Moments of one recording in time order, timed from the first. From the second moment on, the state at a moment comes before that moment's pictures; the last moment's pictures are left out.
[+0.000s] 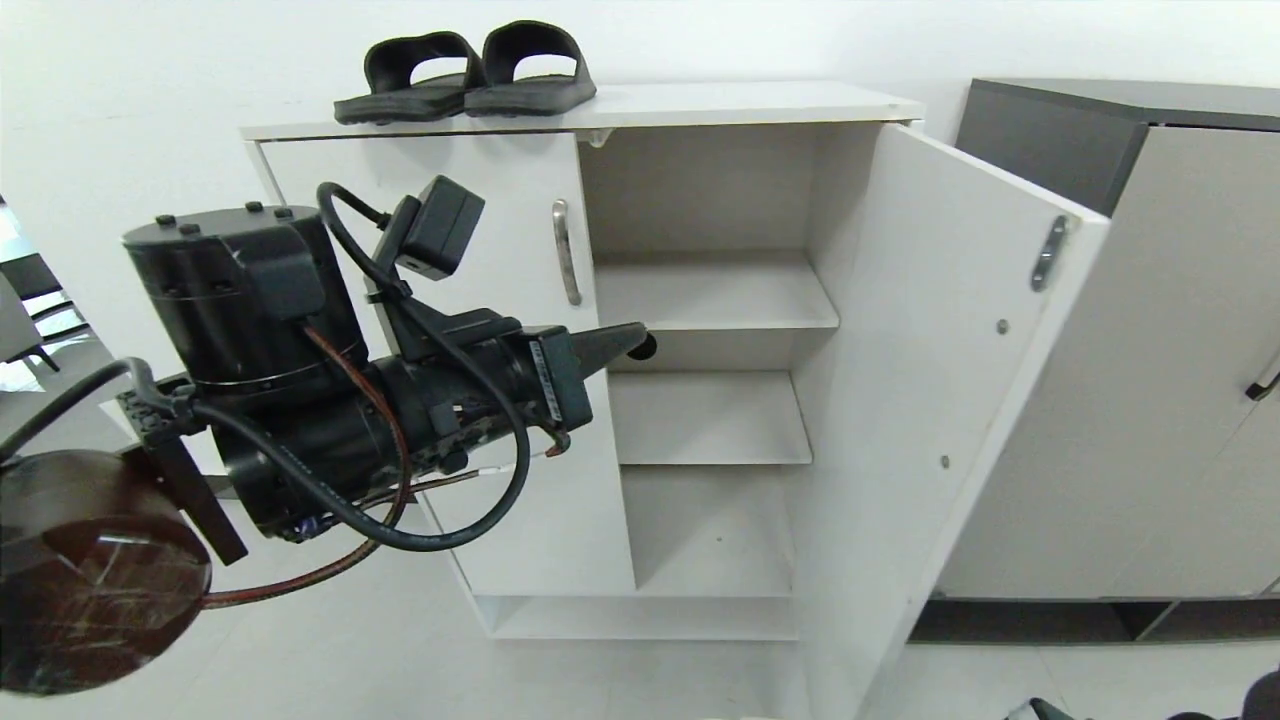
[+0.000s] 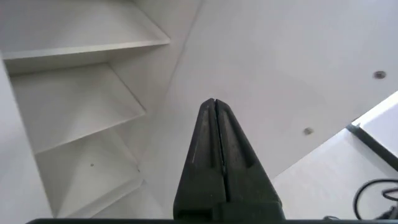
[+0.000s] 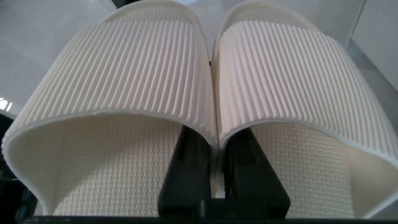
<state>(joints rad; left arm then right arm) -0.57 1.53 -0.82 -0.74 -0.24 -0.29 1.04 1.49 -0.17 -1.05 0.45 0.11</state>
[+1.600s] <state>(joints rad) -0.04 0.09 -0.01 -0.01 -0.05 -0.02 0.89 1.67 -0.52 -0.73 -0.15 0.30</state>
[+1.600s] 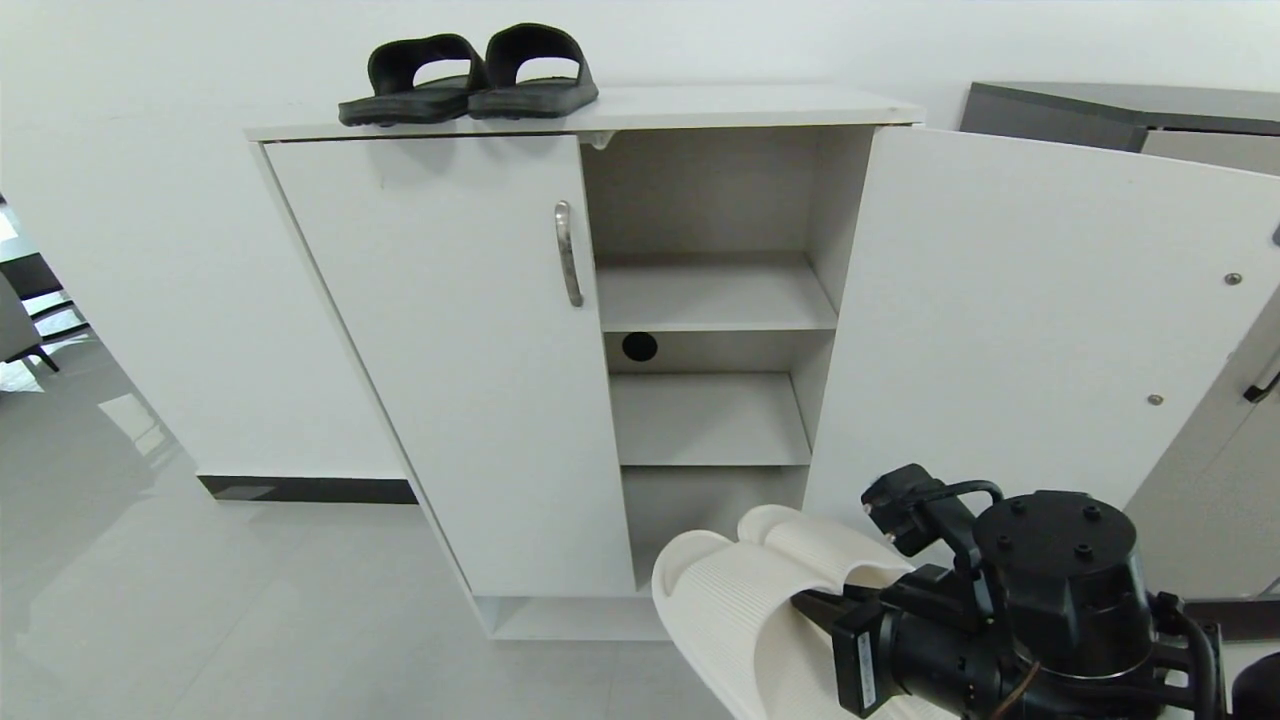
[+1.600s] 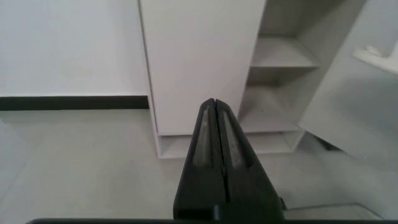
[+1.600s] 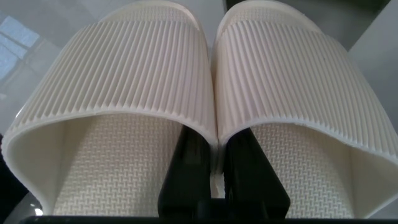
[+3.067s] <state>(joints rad) 0.00 0.00 0.00 0.00 0.03 -0.01 0.92 2.27 -1.04 -1.08 -0.72 0.14</state>
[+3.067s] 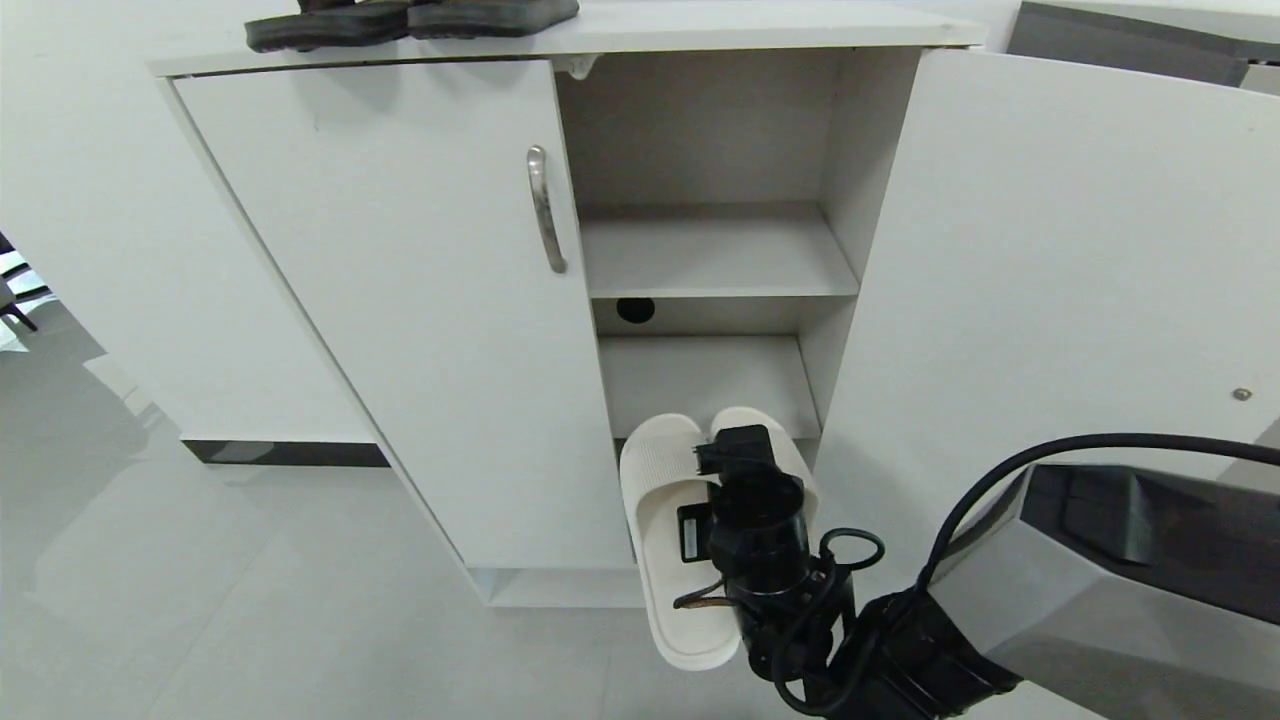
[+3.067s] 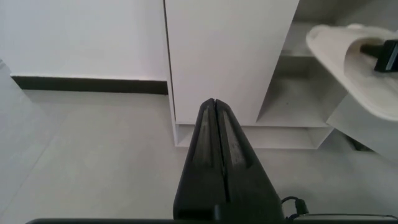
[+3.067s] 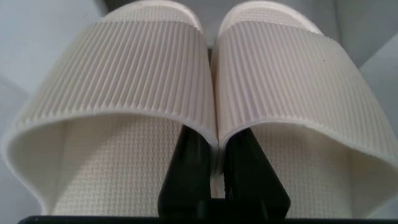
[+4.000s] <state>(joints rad) 0.00 0.00 0.00 0.00 0.03 -0.02 0.83 2.35 -1.14 -1.12 -0.77 0.04</state>
